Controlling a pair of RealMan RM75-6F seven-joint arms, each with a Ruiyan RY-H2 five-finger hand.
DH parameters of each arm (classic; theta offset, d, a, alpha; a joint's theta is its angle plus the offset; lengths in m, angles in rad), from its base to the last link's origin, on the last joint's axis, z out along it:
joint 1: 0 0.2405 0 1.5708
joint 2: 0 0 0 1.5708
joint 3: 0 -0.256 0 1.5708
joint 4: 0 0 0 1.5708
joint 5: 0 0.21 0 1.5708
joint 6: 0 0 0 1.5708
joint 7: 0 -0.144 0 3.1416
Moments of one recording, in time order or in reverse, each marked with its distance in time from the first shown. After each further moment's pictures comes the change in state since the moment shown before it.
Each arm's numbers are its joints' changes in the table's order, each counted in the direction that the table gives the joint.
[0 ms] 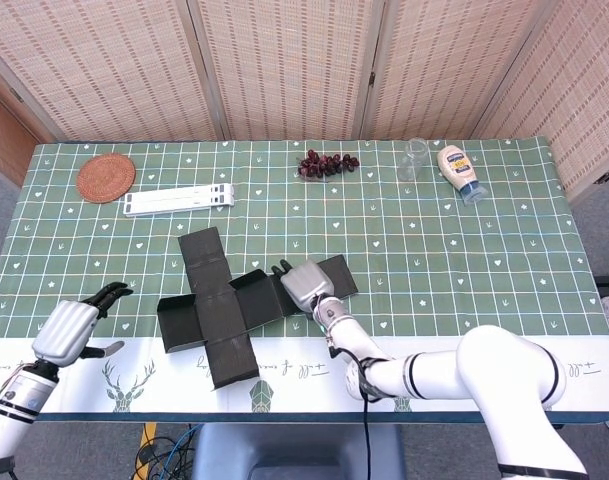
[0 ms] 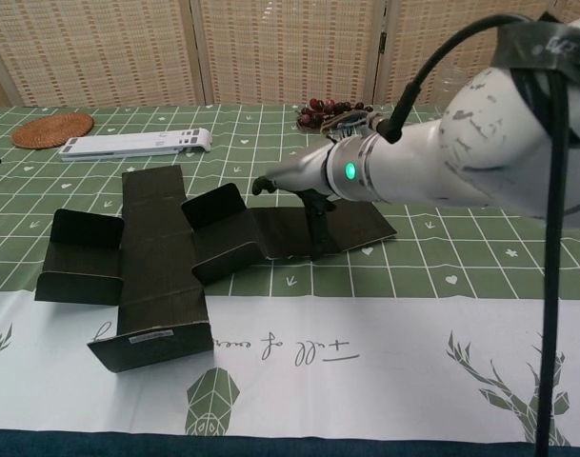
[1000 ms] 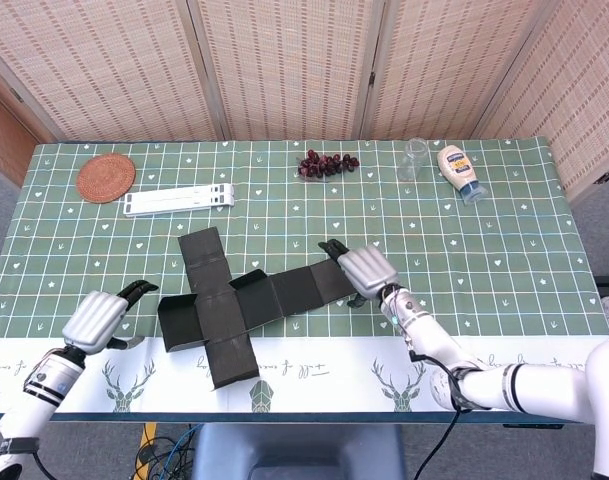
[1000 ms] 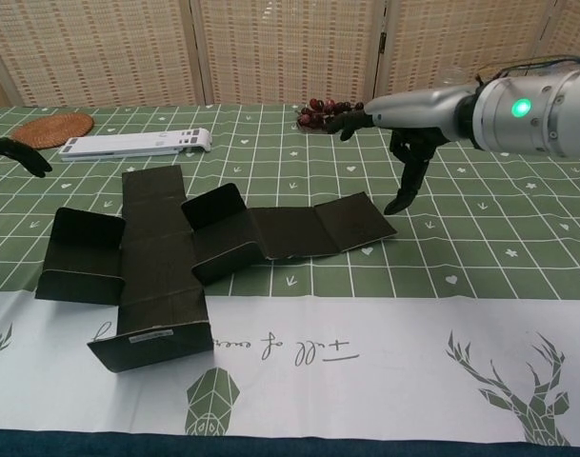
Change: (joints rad) left arm -0.093 0.026 0.016 -0.043 -0.063 0.099 -0.113; right arm -0.329 -0.309 -0.026 -0.234 -0.471 -0.029 -0.369
